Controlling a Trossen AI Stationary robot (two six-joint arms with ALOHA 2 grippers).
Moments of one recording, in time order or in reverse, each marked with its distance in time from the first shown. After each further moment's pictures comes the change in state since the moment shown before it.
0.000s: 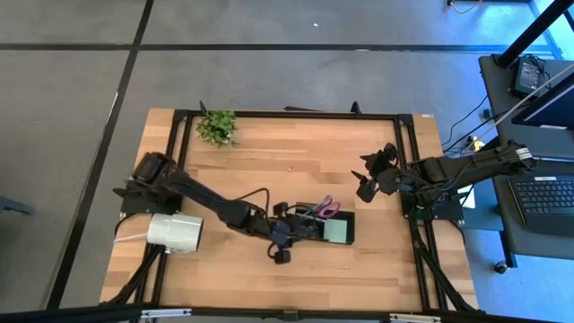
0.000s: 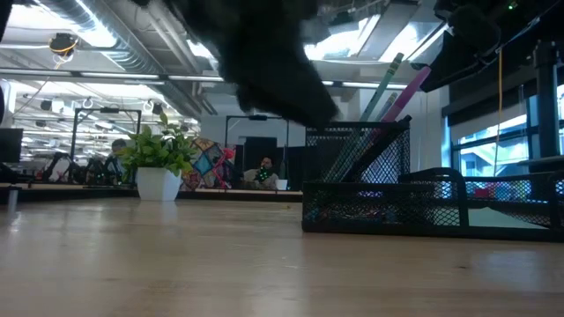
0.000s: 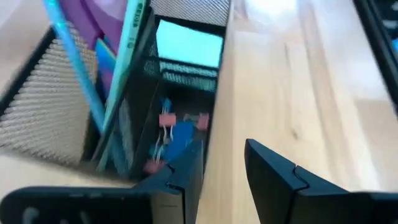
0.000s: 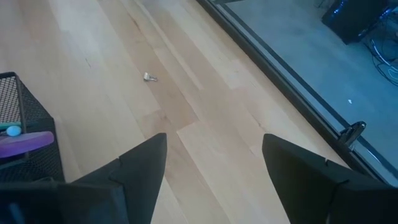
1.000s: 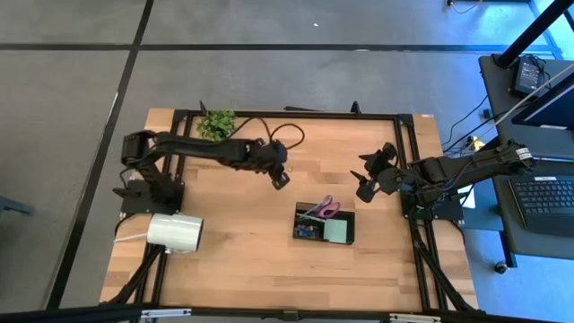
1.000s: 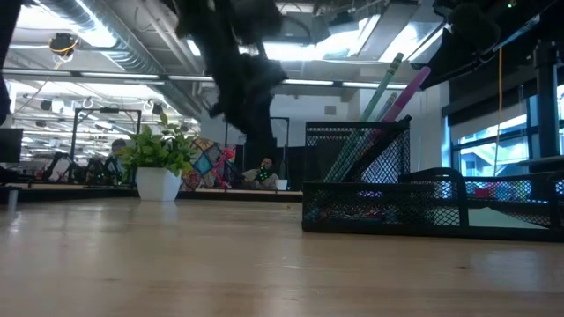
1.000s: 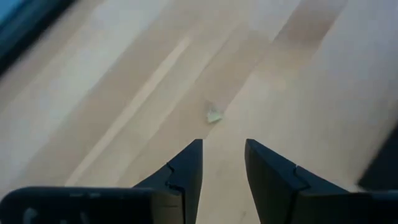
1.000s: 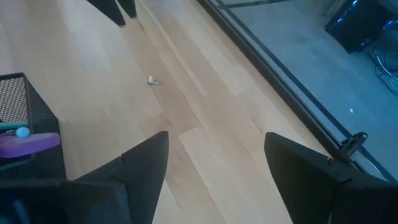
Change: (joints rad) left arm 0.490 -0.202 0.002 -0.441 -0.012 -0.038; right arm 0.000 0.000 0.000 0.034 0.002 -0.057
